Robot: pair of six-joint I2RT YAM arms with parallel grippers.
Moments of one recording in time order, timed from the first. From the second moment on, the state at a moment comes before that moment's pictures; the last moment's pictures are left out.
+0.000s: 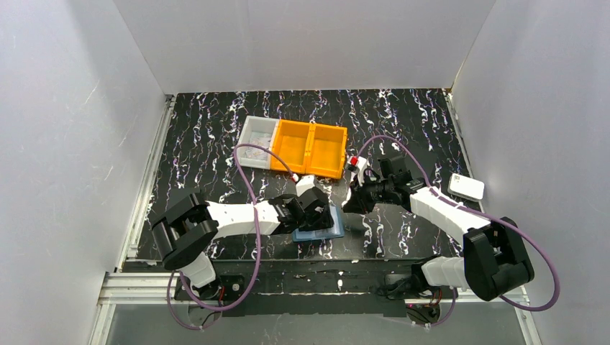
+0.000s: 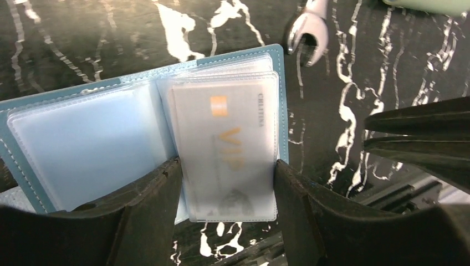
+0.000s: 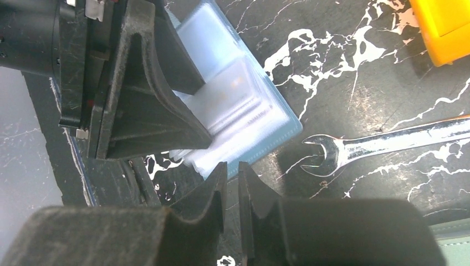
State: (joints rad) left arm -1.07 1.62 0.84 -0.16 -0.23 -1.06; right arm 0.43 1.28 0.67 -0.26 -0.76 -0.21
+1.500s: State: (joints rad) left arm -0.99 1.64 0.73 0.18 0.04 -1.00; right arm 0.41 1.42 0.66 -0.11 -0.78 0.06
